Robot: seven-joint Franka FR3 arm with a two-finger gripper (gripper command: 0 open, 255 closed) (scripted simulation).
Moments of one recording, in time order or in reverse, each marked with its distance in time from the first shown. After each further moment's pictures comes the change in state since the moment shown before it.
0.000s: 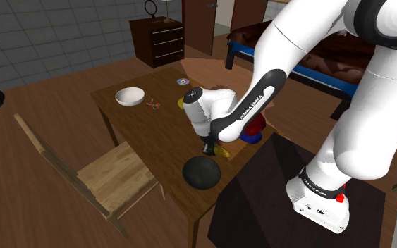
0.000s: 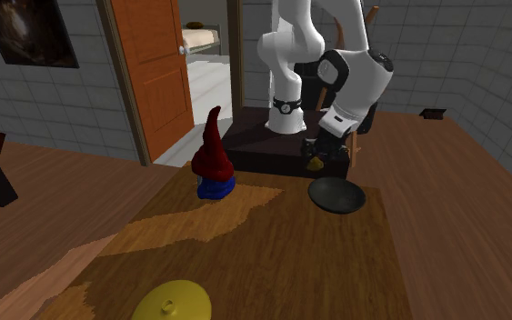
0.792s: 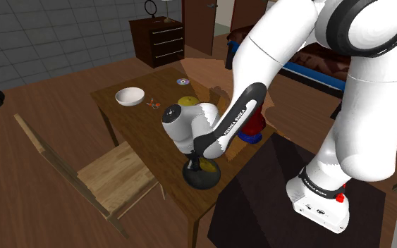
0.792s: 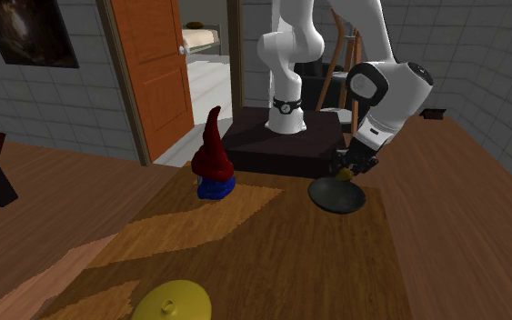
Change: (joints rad) arm 0.111 0.163 0.054 0.159 0.003 -0.044 0.155
